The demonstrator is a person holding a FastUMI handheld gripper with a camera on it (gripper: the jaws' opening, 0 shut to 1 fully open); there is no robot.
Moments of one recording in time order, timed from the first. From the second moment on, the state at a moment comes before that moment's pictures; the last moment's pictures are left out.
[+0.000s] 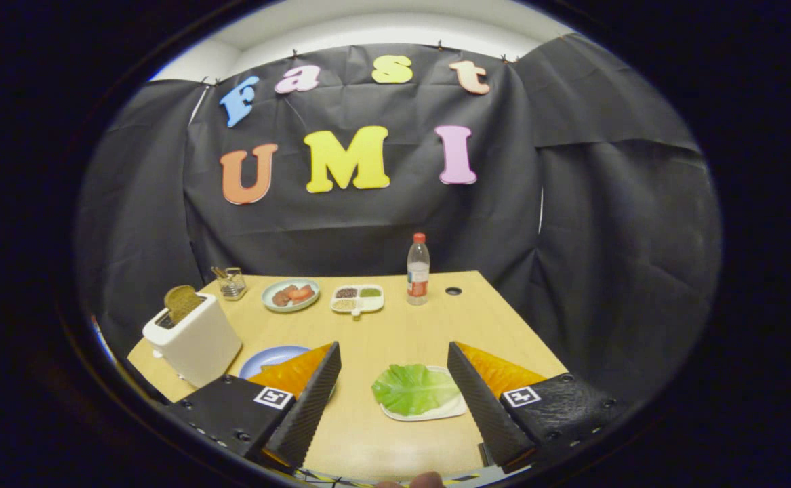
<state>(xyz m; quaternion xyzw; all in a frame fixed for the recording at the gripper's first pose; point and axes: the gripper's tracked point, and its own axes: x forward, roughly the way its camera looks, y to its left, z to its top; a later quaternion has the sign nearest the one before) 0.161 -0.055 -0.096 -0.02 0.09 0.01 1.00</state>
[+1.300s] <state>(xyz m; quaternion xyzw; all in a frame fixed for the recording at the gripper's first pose) 0.303 -0.094 -0.272 -0.05 0.24 0.05 0.97</state>
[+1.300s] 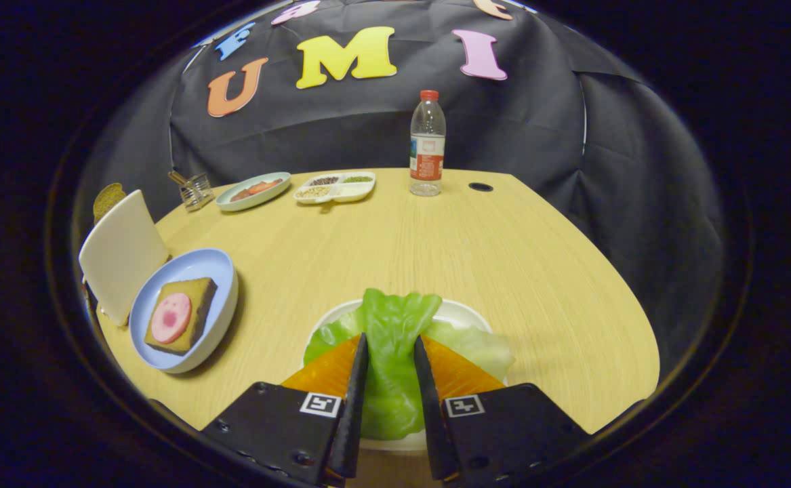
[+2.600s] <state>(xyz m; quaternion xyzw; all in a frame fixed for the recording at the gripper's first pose) 0.253 0.097 -0.185 -0.05 0.20 0.17 0.96</state>
